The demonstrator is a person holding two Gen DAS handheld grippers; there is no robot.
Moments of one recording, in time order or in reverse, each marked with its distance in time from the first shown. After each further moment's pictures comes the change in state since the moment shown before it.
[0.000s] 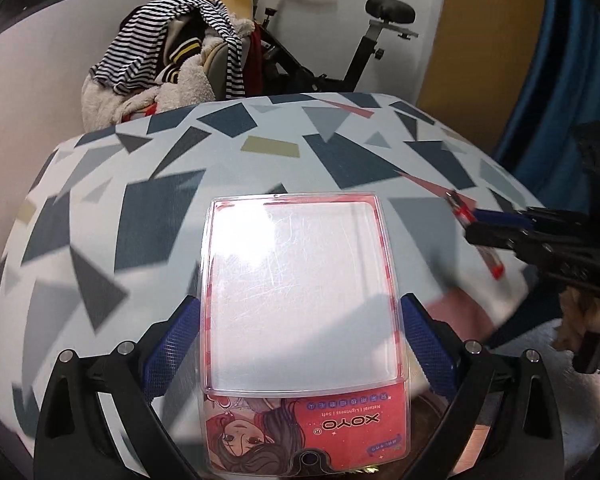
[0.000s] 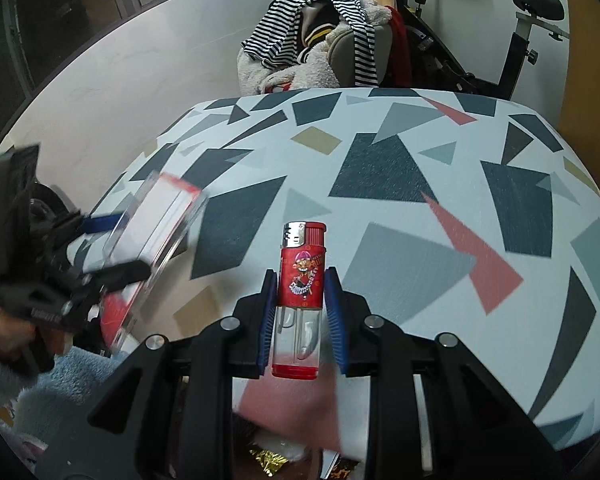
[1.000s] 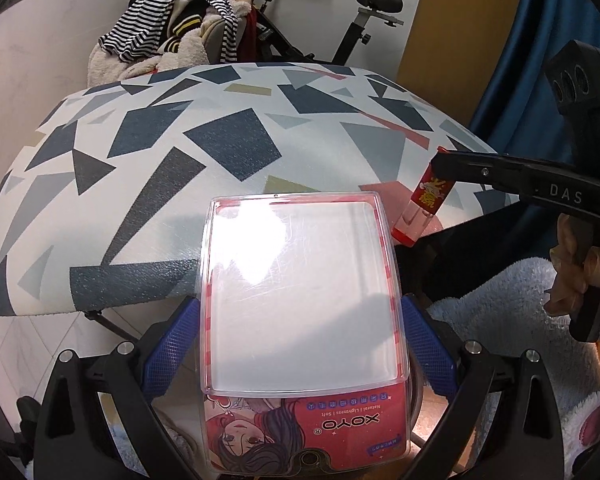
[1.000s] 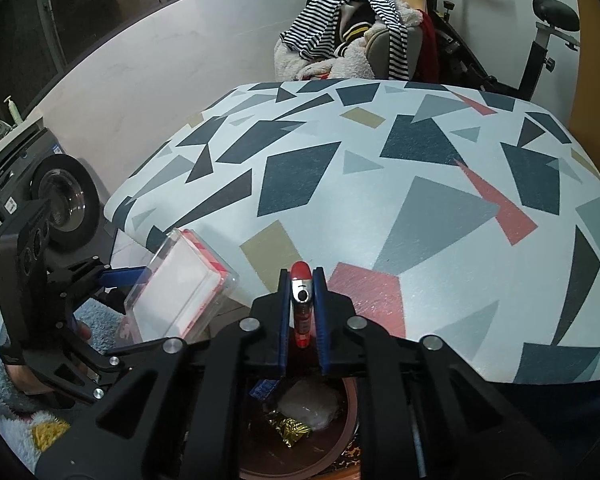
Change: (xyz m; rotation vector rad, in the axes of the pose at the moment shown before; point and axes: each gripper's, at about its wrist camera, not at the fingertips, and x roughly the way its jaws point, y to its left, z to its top) left arm -0.037 -0.042 -0.105 -0.043 0.037 -0.039; right arm -0.039 0.044 -0.058 -0.063 0.020 0.067
